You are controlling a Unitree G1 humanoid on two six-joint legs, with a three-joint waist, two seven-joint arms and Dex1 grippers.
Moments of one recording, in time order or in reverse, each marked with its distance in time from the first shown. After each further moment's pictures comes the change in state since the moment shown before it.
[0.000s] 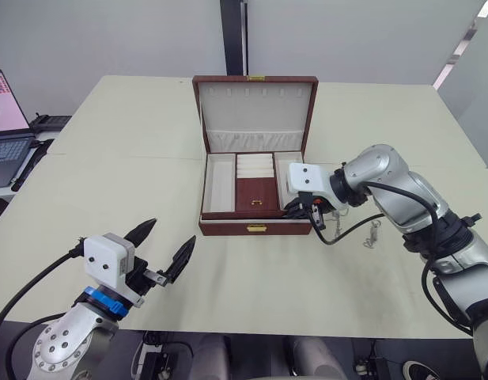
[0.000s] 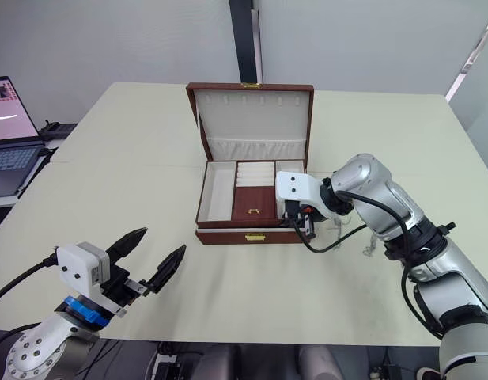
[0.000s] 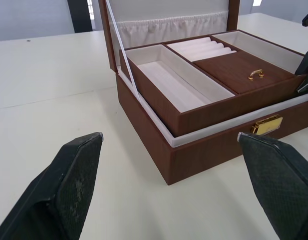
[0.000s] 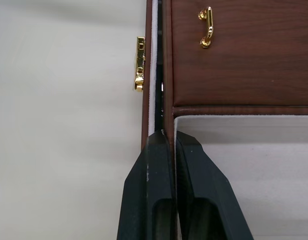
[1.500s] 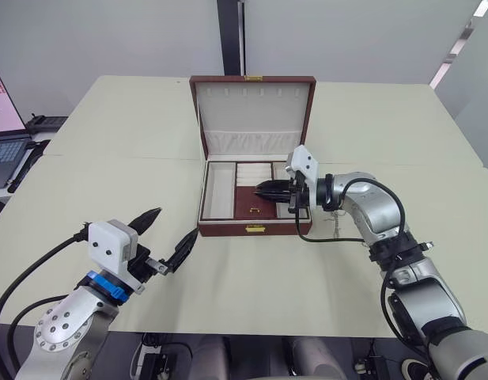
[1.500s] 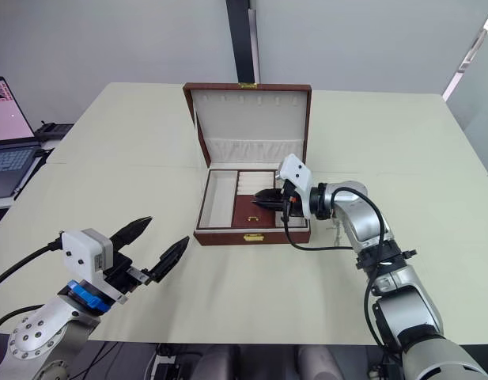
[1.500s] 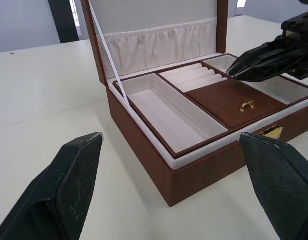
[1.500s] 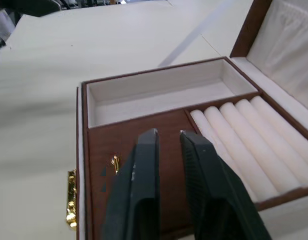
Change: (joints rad) left arm -0.104 0.059 0.000 0.049 -0.018 0.029 -0.037; right arm 0.153 0.324 -0.276 0.375 0.161 -0.355 -0.274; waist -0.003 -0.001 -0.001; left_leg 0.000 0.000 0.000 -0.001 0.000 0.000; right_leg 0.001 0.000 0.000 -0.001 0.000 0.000
